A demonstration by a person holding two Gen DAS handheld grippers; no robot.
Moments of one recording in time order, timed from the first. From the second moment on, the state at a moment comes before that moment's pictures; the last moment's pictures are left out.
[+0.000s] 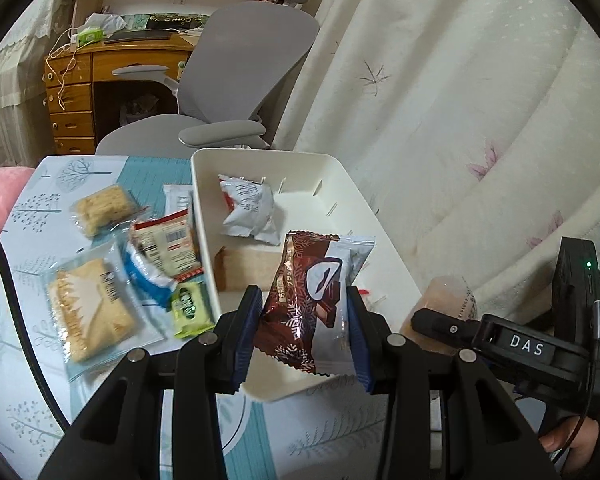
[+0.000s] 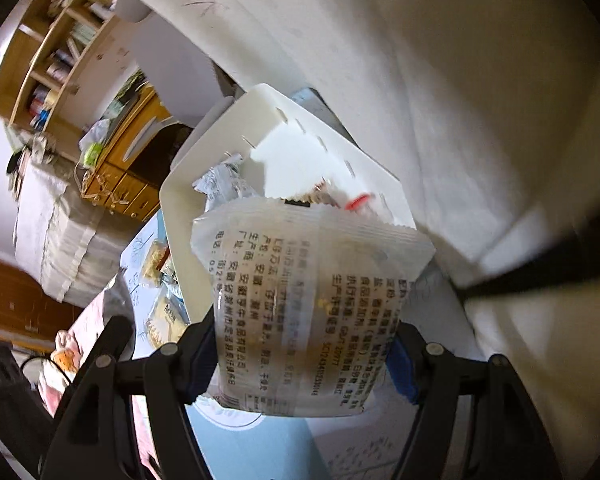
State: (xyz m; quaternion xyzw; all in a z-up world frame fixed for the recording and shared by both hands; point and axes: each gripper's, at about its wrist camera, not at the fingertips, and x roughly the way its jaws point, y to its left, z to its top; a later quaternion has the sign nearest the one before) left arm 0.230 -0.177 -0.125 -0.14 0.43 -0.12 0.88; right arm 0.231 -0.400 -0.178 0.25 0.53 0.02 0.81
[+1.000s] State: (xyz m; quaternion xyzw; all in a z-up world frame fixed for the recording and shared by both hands) left arm 0.198 -0.135 -0.163 -0.23 0.50 -0.02 0.83; right arm 0.247 -0.377 -0.198 0.19 0.56 0.07 0.81
